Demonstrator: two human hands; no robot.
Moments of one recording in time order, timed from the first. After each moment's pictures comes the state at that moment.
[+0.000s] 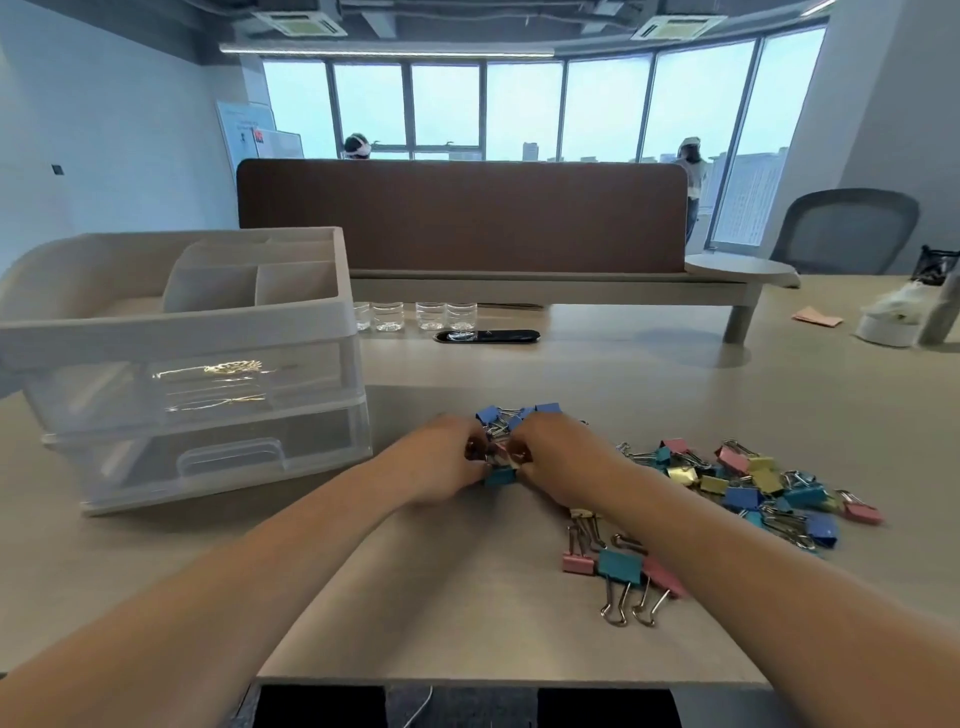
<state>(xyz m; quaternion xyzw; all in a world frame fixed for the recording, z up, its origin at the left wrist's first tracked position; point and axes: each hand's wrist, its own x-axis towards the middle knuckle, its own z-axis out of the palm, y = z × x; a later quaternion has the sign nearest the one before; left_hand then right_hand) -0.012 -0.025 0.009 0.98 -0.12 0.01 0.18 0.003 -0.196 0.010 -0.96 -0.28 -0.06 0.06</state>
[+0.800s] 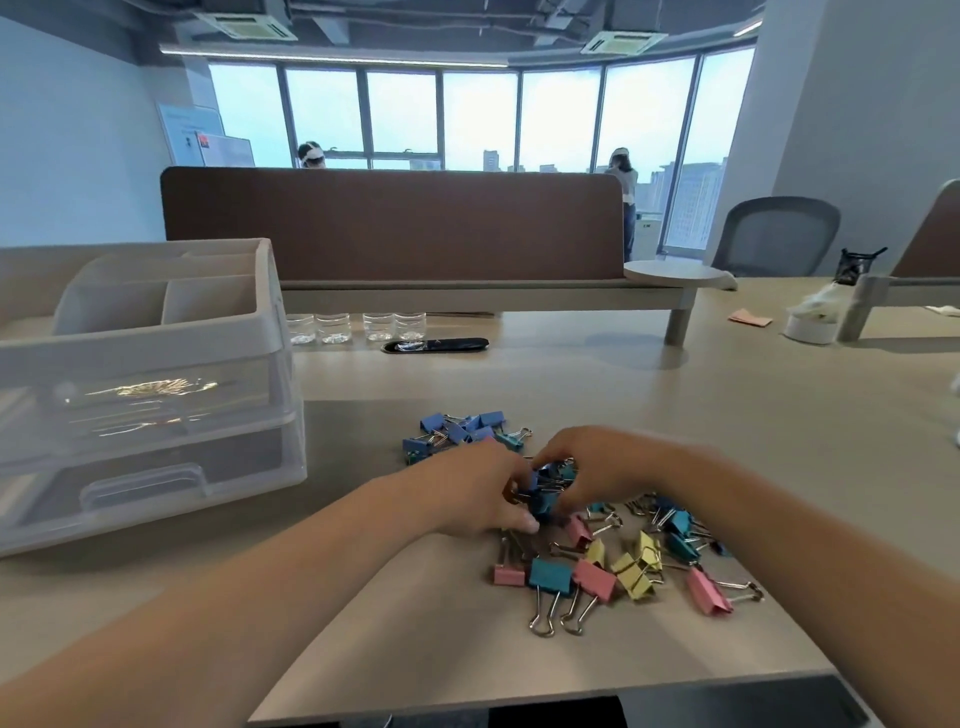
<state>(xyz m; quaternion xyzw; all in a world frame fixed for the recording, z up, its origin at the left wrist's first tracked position) -0.025 -0.115 0.027 0.96 -0.25 -0.08 0.08 -0.001 -0.290 0.041 -0.97 -0.22 0.13 0.04</state>
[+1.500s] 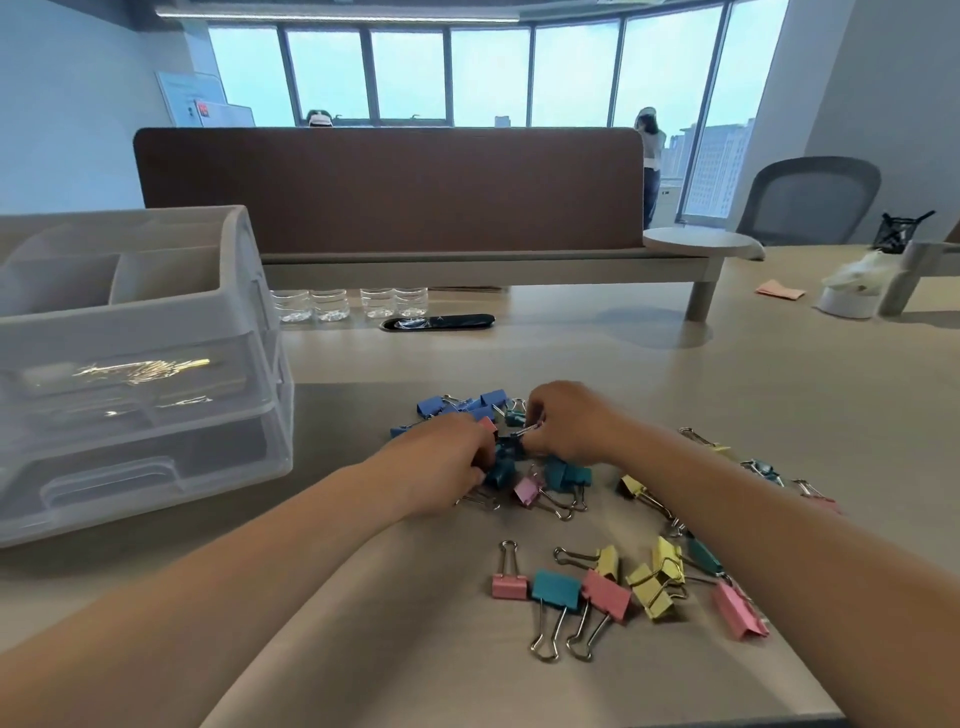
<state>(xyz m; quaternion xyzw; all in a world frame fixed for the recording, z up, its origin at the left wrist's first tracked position) 0.010 -0.090 0.011 0.98 -0.21 -0.01 0.07 0.056 -0.264 0.019 -0.98 -0.15 0.03 0.15</state>
